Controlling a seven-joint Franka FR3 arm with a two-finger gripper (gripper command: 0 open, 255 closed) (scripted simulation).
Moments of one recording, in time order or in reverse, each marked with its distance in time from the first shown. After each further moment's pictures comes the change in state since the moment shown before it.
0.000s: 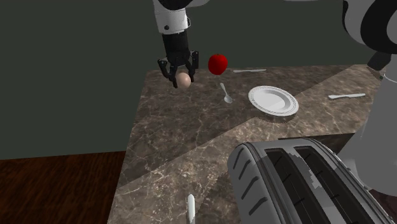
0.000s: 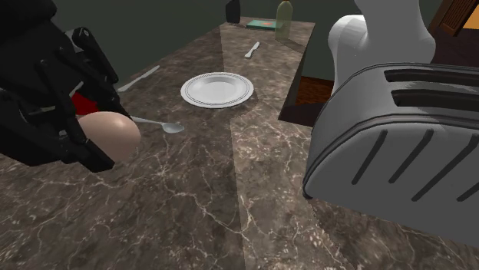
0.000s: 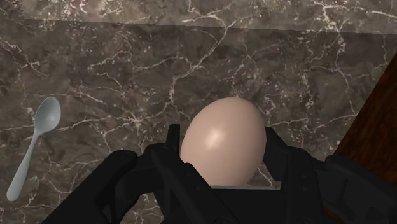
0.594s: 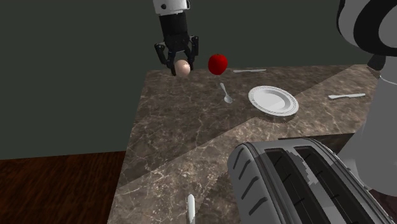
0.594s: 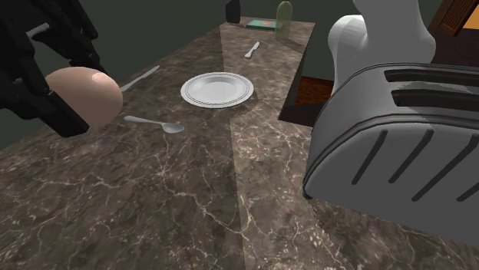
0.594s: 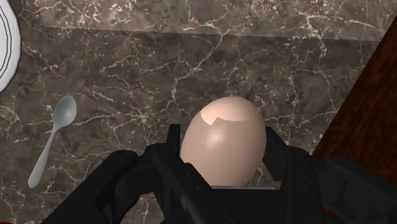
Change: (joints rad) arm 0.012 0.030 0.003 0.167 -0.006 -0.138 0.014
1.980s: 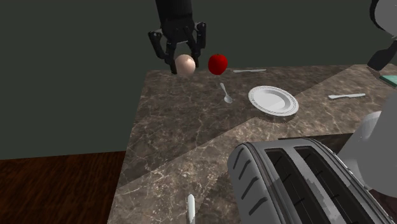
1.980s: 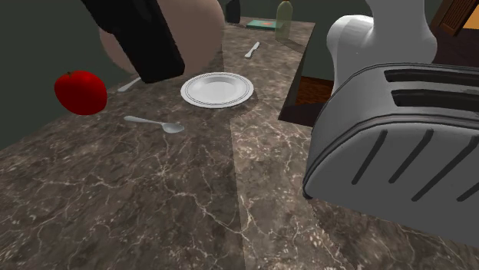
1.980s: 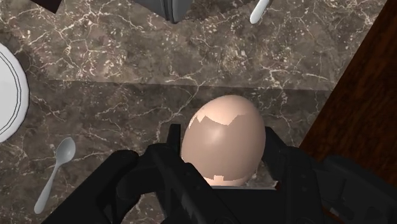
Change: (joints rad) arm 0.061 -0.173 0.051 -0.078 0.067 -0.078 0.129
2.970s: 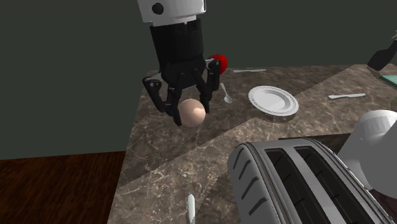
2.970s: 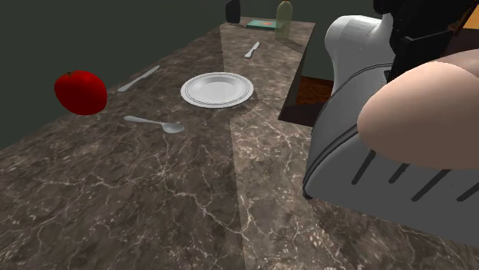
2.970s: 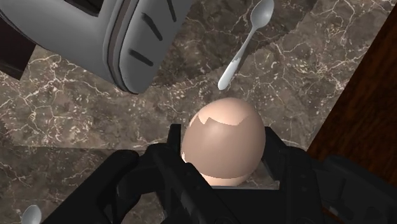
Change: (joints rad) arm 0.100 -0.233 0.099 -0.340 0.118 0.149 0.192
